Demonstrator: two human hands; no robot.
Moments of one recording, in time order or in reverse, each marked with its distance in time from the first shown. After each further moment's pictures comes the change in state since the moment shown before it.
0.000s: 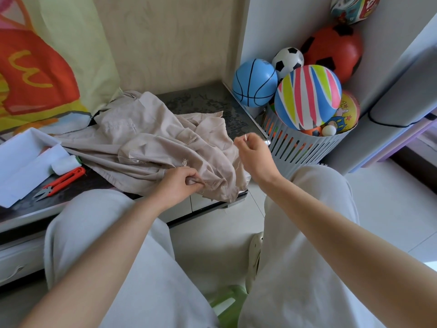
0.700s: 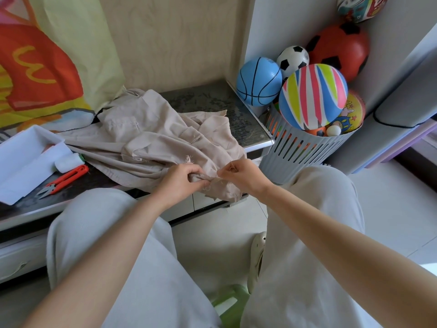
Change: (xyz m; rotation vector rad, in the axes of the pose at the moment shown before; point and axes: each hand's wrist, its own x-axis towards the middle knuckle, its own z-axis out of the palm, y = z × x) left_hand -0.003 0.007 -0.004 -0.070 0.046 0.023; right_hand -0.005 0.022 0.018 -0.327 -0.286 0.079
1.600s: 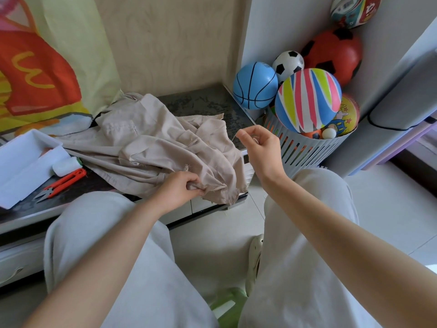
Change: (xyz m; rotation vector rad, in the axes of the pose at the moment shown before) left_hand 0.000 -0.007 0.005 0.119 -0.061 -0.010; right_hand -0.002 -0.021 -0.032 0.420 0.484 -0.209
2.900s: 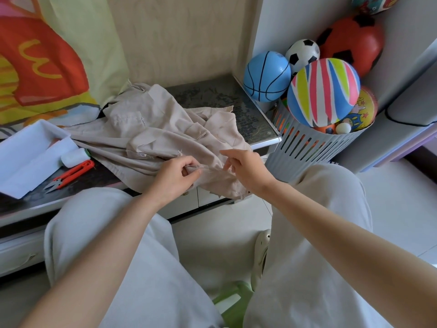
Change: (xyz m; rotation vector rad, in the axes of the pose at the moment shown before) left_hand -0.008 -0.002 -0.016 -0.160 0.188 0.008; right_hand -0.005 0.036 0.024 -0.582 -0.481 -0.122
